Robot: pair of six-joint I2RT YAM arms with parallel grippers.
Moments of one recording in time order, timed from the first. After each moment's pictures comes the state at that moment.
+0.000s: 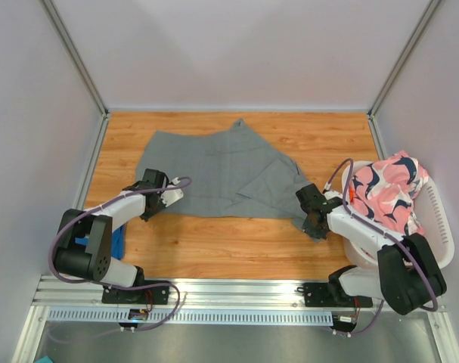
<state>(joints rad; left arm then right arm) -0.21 1.45 0.66 -0.42 -0.29 0.79 0.42 1.27 0.61 -0.70 0.35 0.92</state>
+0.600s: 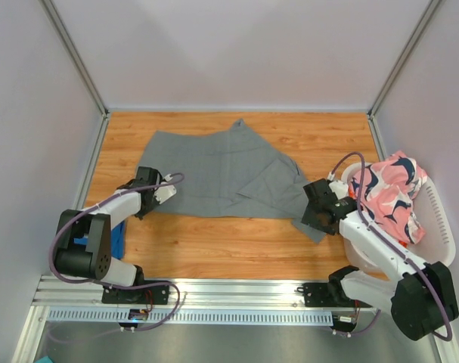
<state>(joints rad) -0.14 1.44 0.67 -0.42 -0.32 0.80 0.42 1.09 0.65 -0.78 0.36 0.78</state>
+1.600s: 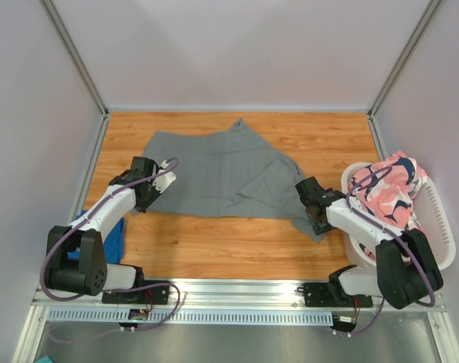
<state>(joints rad) -0.14 1.33 0.80 -0.62 -0.18 0.64 0.40 1.29 0.68 -0.72 0.55 1.66</state>
